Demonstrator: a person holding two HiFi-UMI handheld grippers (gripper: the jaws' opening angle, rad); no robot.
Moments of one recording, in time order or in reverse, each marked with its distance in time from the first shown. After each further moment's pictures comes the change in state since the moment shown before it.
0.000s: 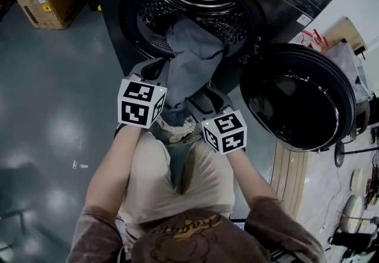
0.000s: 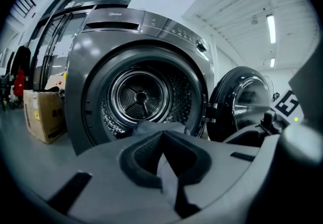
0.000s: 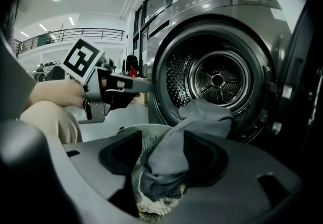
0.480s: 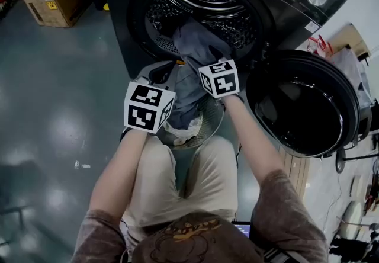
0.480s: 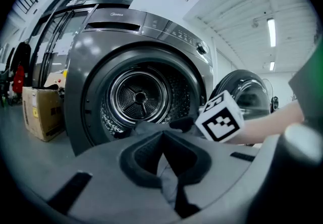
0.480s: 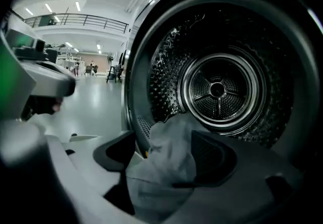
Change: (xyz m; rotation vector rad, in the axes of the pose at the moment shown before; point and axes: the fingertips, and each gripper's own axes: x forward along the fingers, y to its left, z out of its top) left arm -0.004 -0.003 0.001 -0.022 -0.005 -0.017; right arm 0.118 -0.092 0.058 -0.121 -0.002 -0.098
